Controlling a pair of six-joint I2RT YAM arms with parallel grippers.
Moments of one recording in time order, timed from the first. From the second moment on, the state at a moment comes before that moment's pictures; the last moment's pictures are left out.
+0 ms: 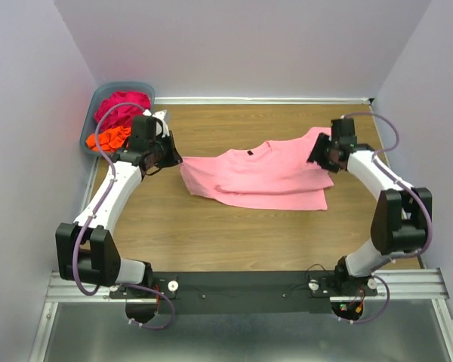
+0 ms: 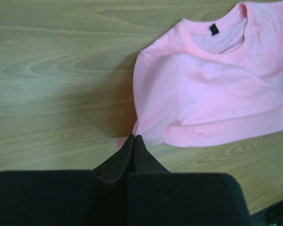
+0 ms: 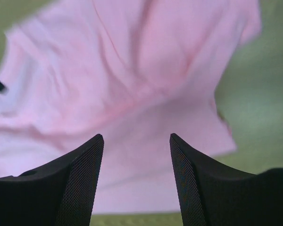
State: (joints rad) left arm -0.16 1.37 1.15 -0.51 0.25 -0.32; right arm 0.04 1.65 1.18 -0.41 0.02 0.49
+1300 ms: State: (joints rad) left arm -0.16 1.36 1.01 -0.41 0.30 -0.35; right arm 0.11 1.49 0.78 -0.55 0.20 0.62
